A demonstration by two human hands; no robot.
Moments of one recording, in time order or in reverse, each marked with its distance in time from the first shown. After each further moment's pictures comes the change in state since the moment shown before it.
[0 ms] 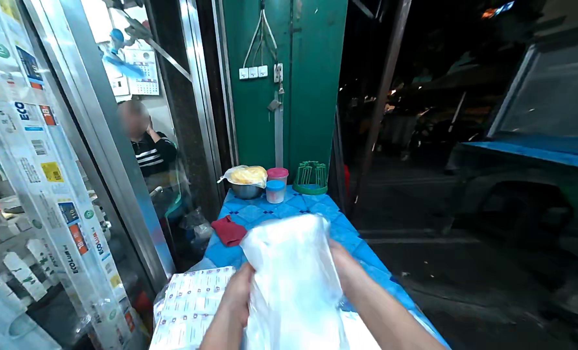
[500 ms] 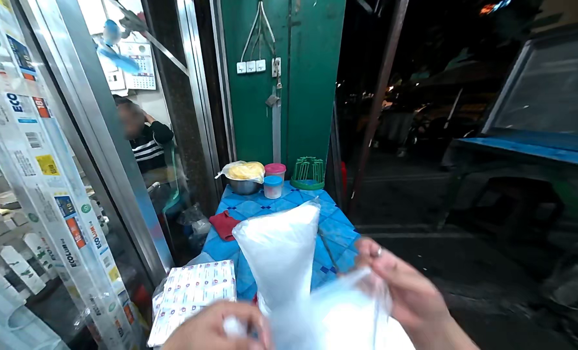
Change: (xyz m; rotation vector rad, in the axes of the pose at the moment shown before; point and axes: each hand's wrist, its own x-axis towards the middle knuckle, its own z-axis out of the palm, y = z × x) left_hand -0.040 0.021 -0.069 0.426 -1.017 0.530; right_hand -0.012 0.036 -0.085 0.374 -0.869 -0.655
